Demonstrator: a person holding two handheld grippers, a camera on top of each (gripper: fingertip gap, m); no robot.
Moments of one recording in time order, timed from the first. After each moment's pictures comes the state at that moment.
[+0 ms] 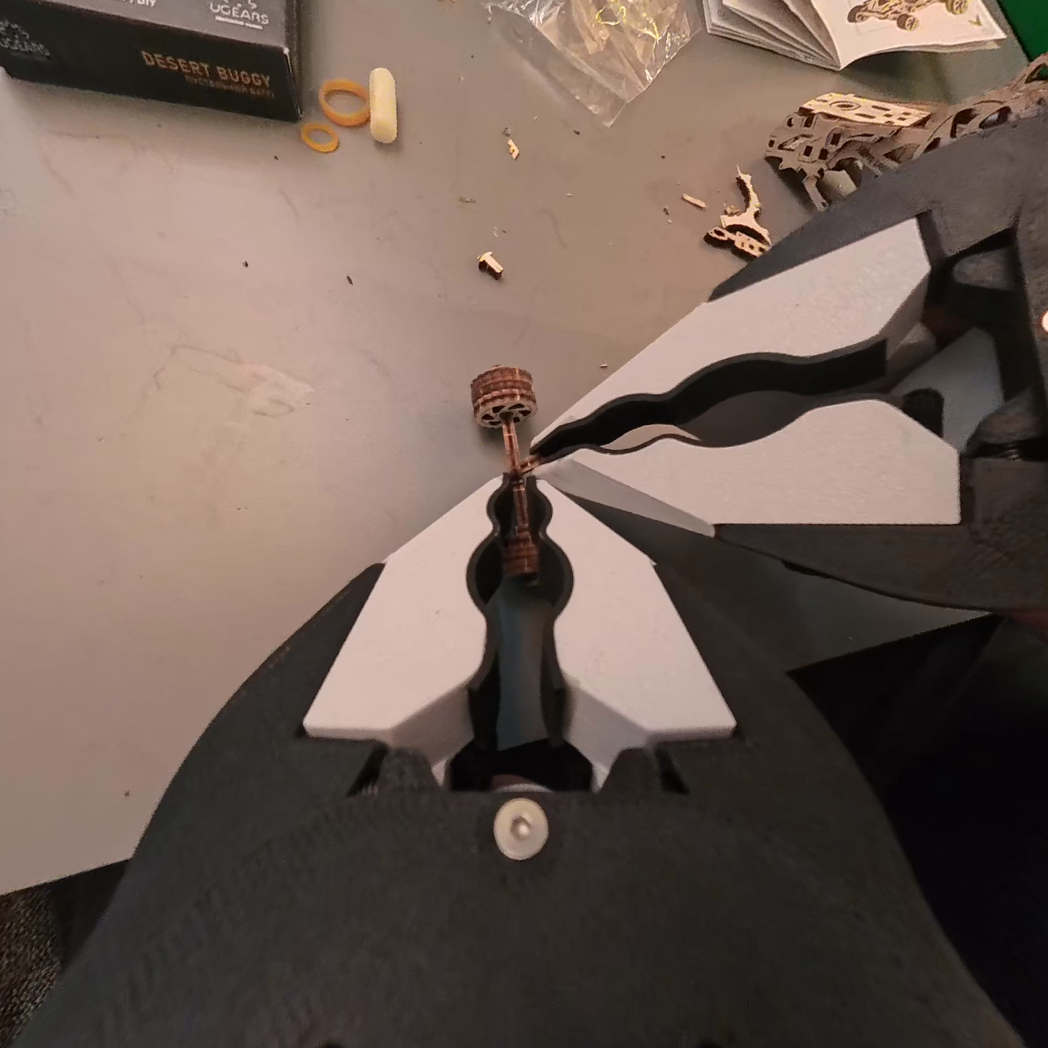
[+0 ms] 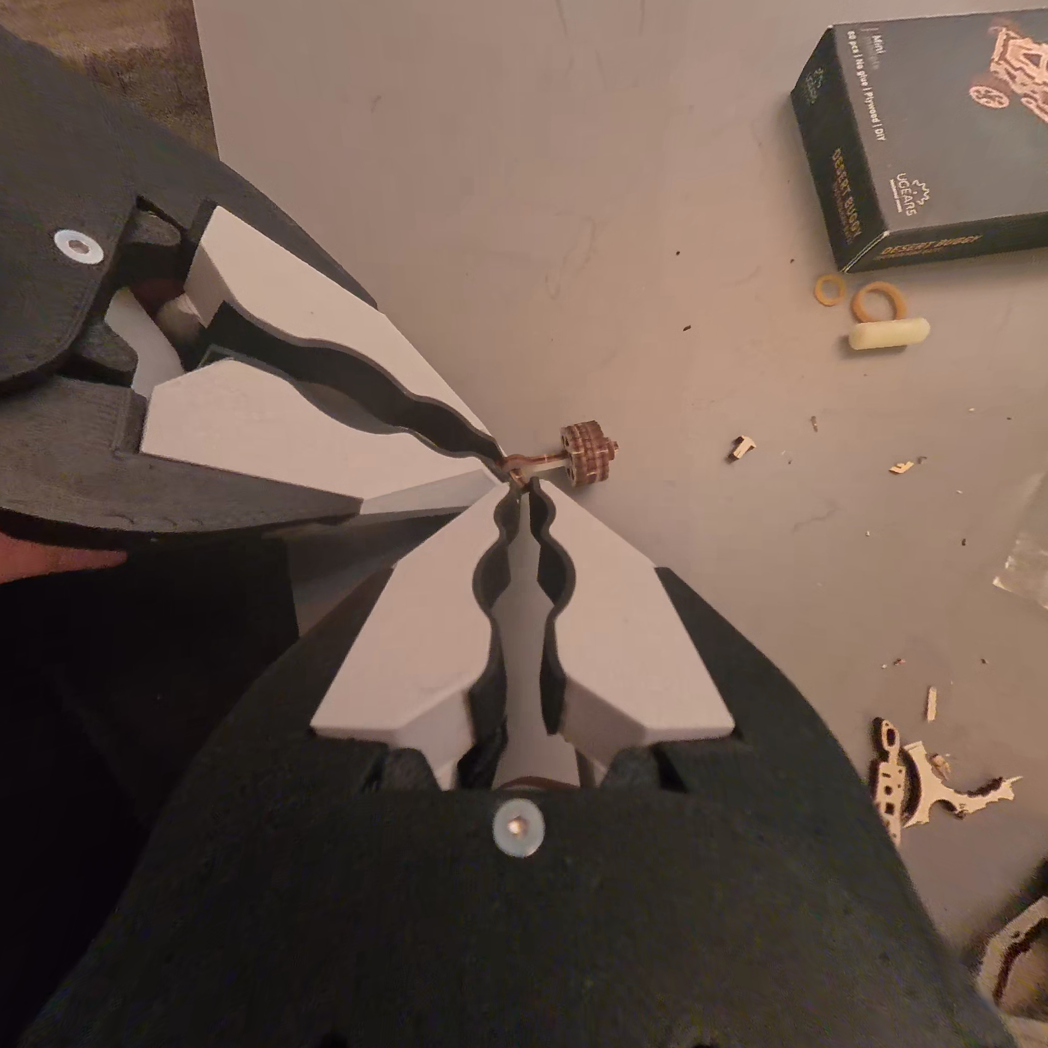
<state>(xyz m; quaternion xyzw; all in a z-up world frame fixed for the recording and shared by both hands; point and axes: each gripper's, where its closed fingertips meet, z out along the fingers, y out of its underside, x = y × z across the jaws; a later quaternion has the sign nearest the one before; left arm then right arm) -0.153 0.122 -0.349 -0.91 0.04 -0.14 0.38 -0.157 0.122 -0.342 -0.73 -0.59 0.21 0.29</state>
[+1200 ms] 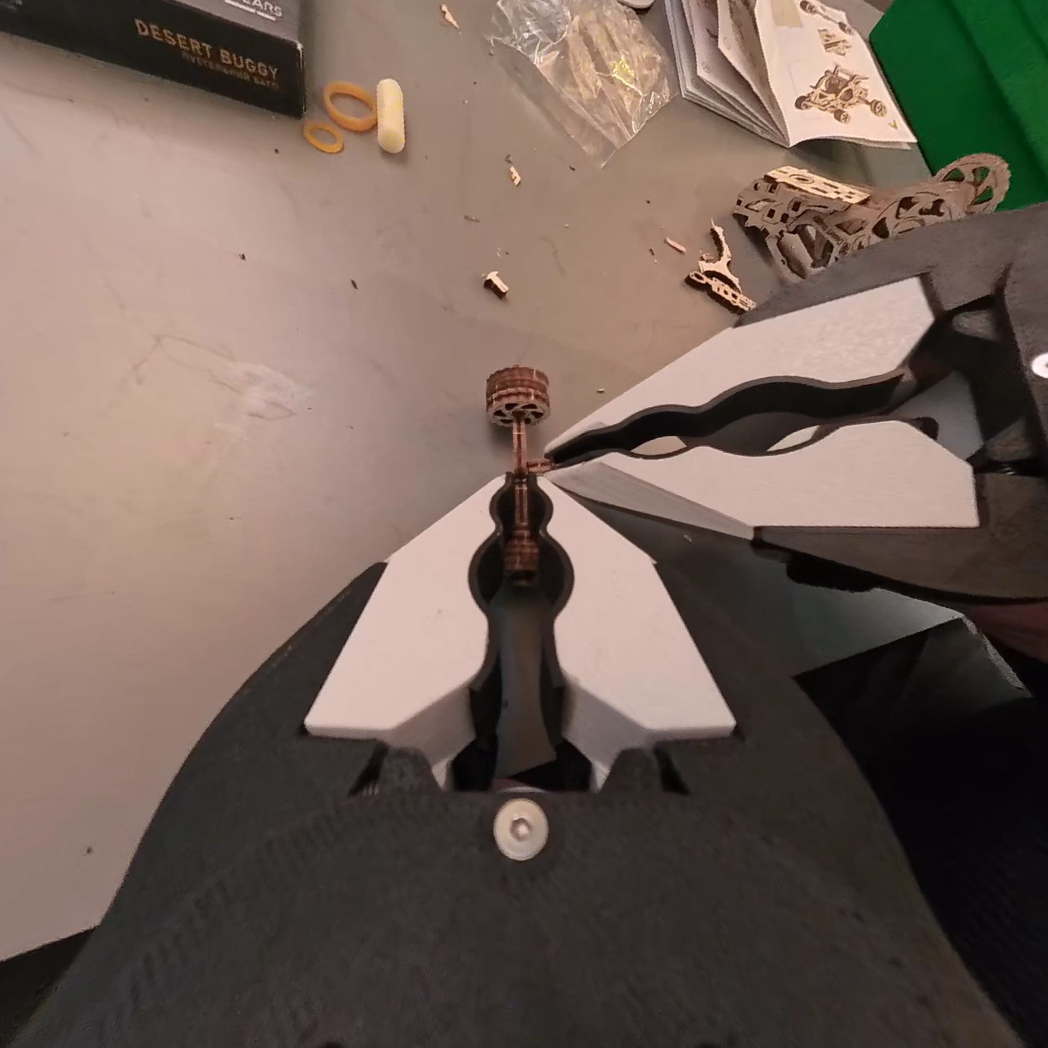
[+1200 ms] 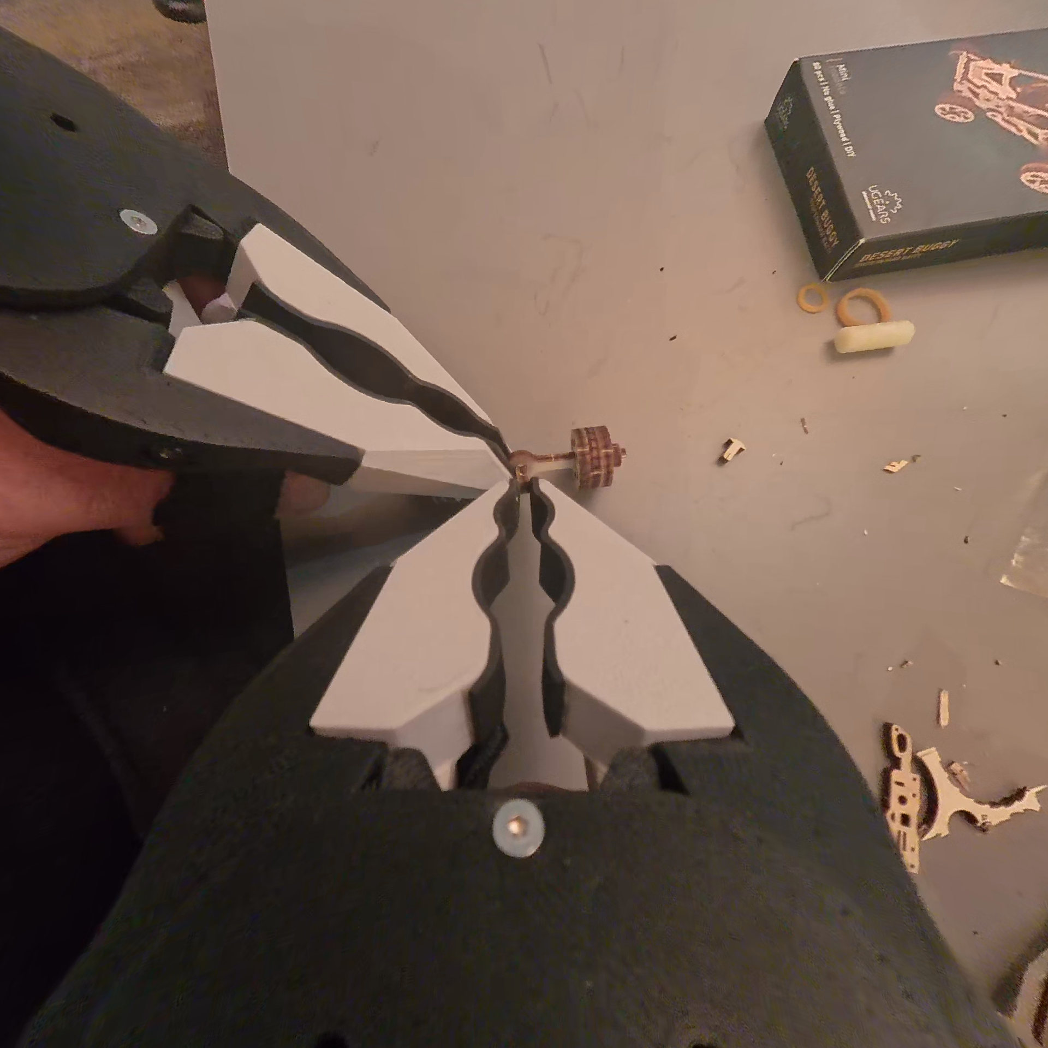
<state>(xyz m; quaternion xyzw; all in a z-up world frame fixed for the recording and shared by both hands) -0.154 0.128 -0.348 -0.90 0.01 -0.21 0.39 -0.157 0.126 -0.339 -0.73 -0.57 0.24 0.31</state>
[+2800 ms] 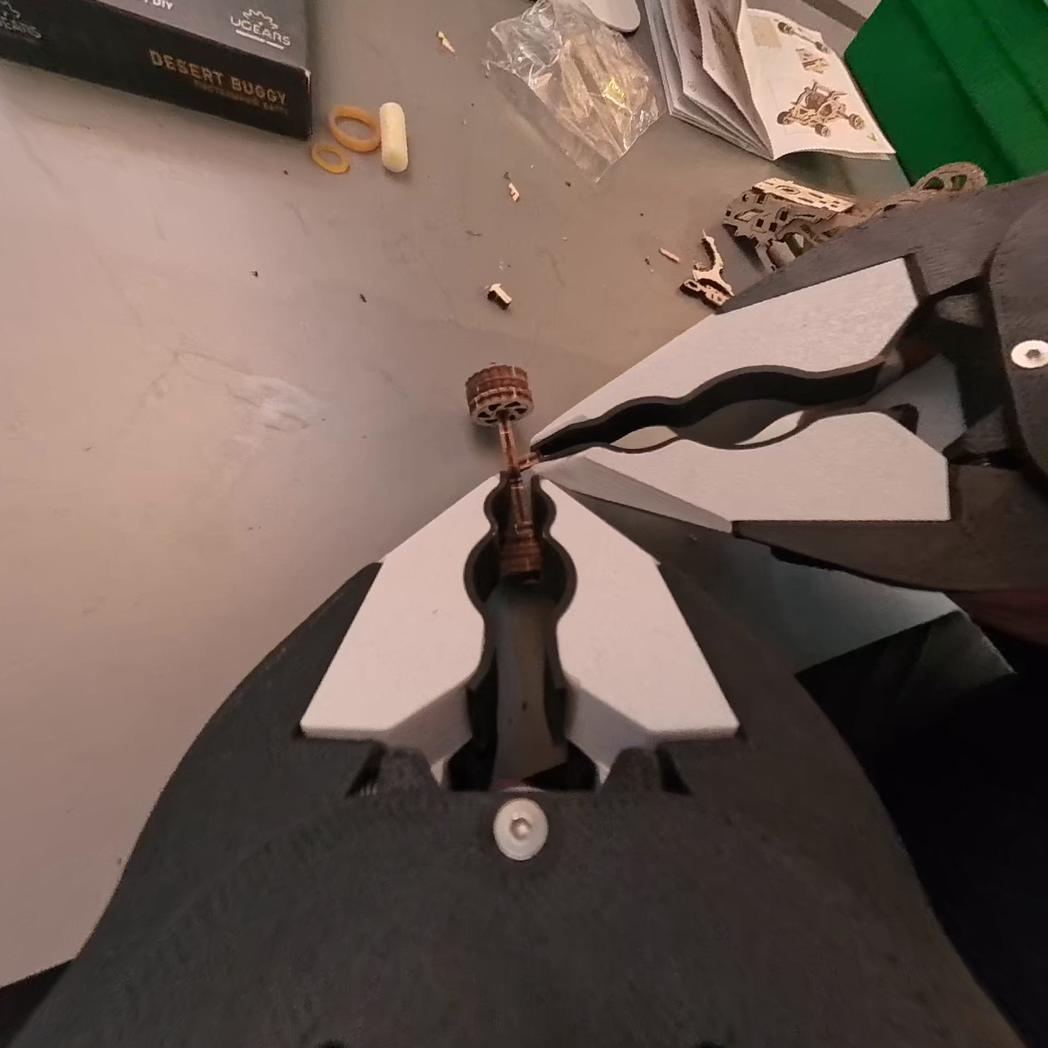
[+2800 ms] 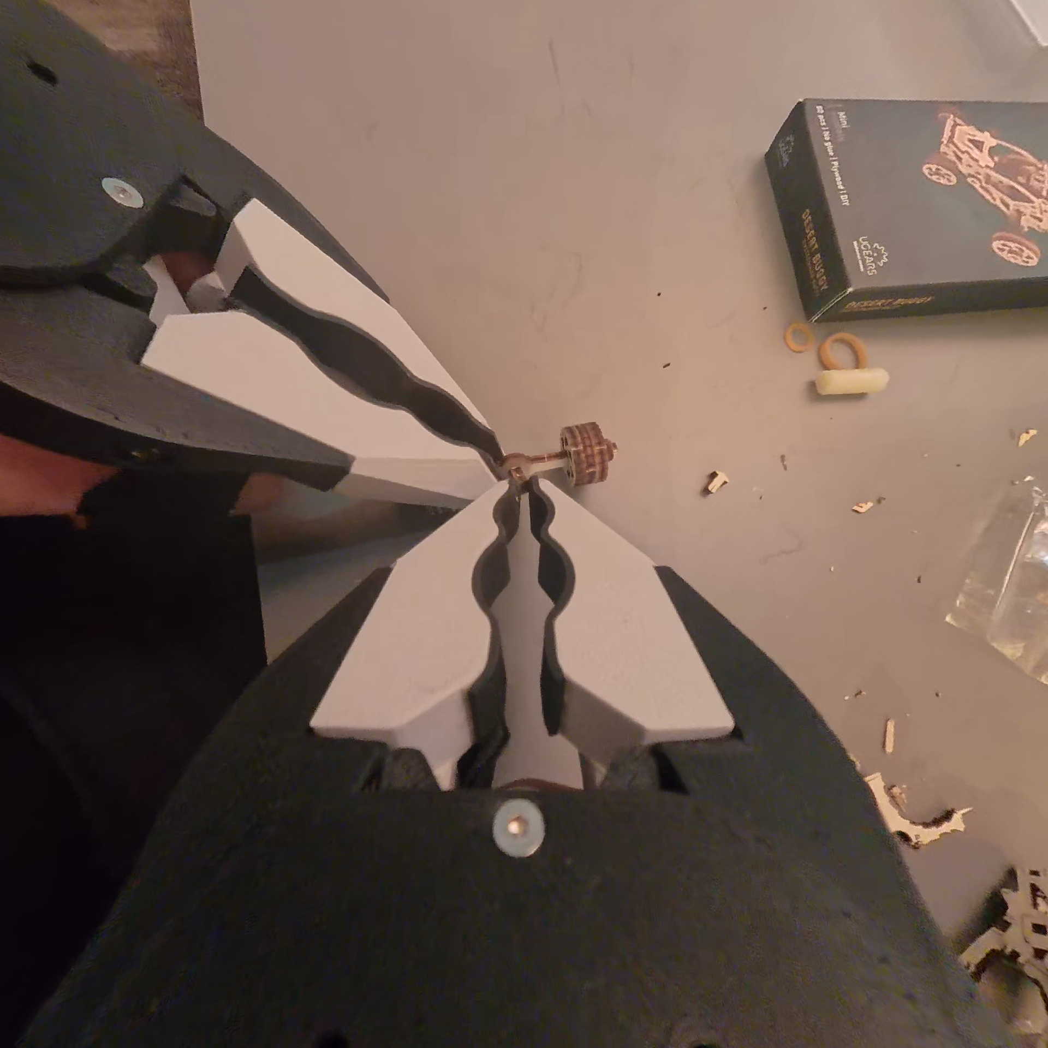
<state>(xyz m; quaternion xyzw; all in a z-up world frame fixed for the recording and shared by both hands) -0.158 0.129 -0.346 -0.89 0.02 -0.22 0.40 -0.164 0.130 -0.338 -0.71 -0.60 0.20 0.32</state>
